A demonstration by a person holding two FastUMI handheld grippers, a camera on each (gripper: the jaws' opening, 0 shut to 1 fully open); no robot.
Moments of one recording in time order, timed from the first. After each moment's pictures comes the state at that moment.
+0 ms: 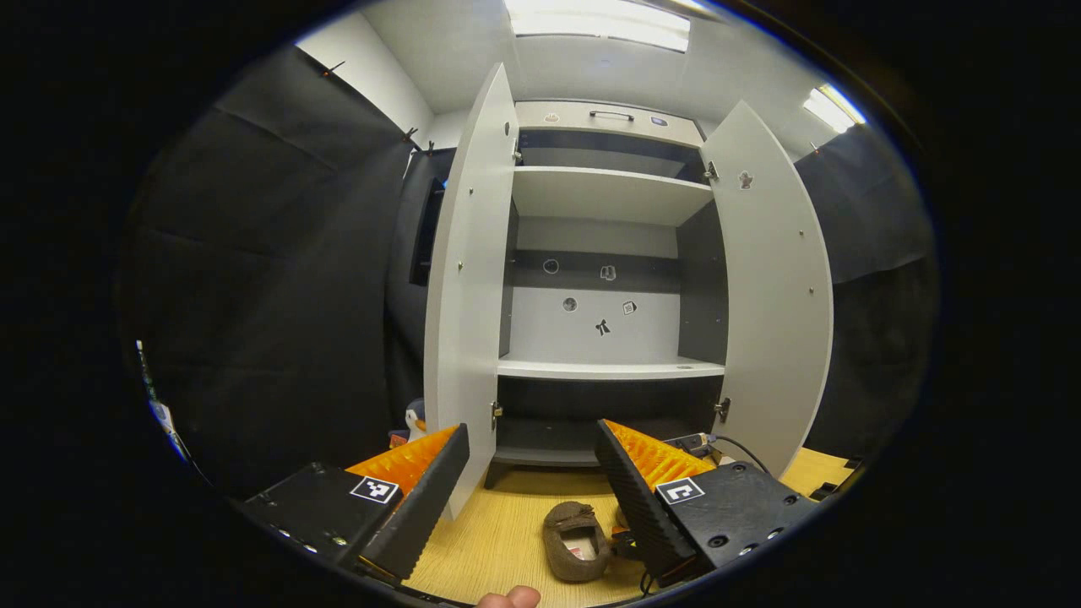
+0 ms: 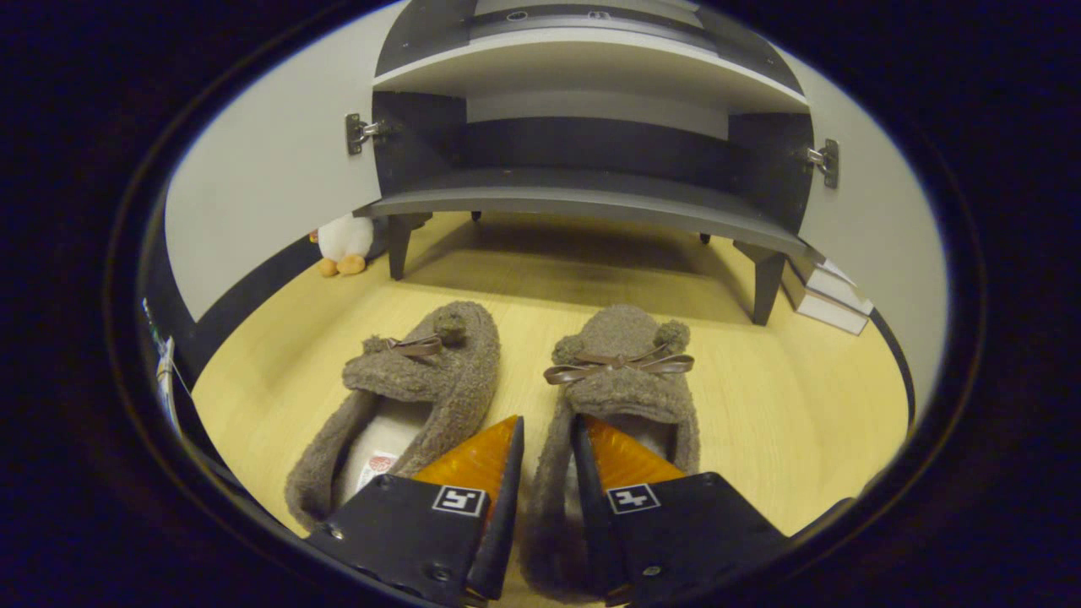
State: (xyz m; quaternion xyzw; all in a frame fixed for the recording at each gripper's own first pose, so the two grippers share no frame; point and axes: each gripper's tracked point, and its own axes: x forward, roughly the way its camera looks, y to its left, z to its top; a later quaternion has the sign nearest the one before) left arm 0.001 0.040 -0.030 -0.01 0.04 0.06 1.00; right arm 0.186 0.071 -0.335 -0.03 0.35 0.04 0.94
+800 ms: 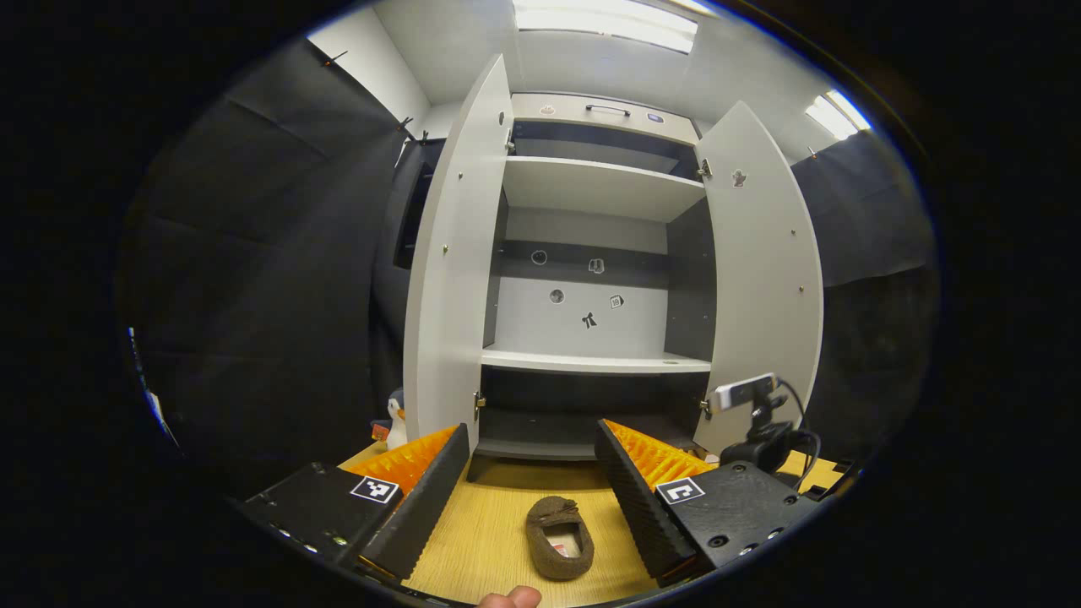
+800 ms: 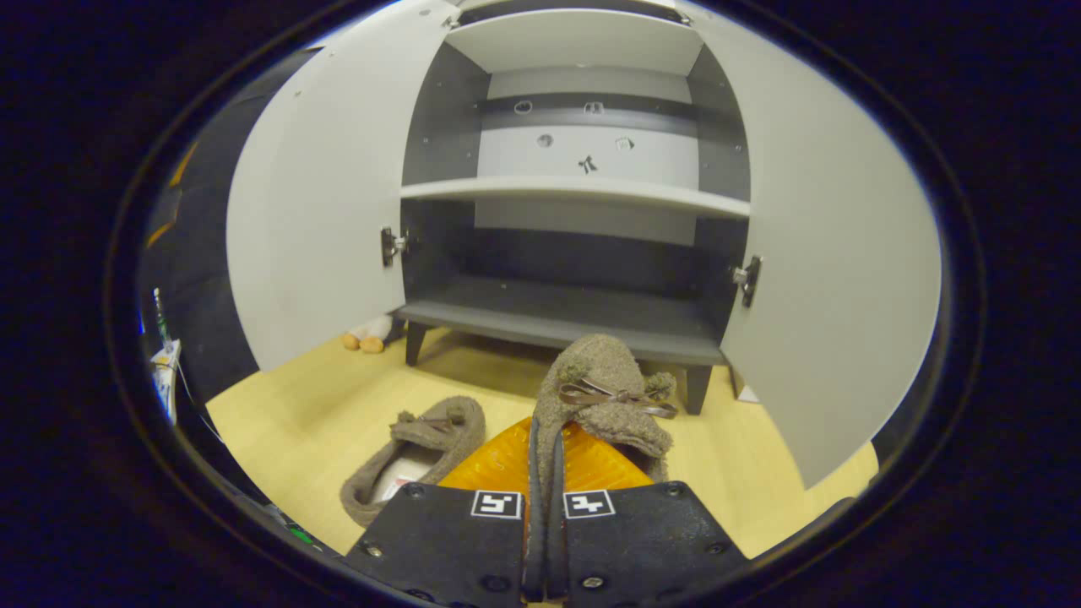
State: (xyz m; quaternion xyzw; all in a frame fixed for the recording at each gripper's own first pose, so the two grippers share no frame) left arm 0.006 0.022 -0.040 -0.03 0.05 0.02 1.00; right arm 0.152 0.045 -0.181 -0.04 0.17 0.06 0.98
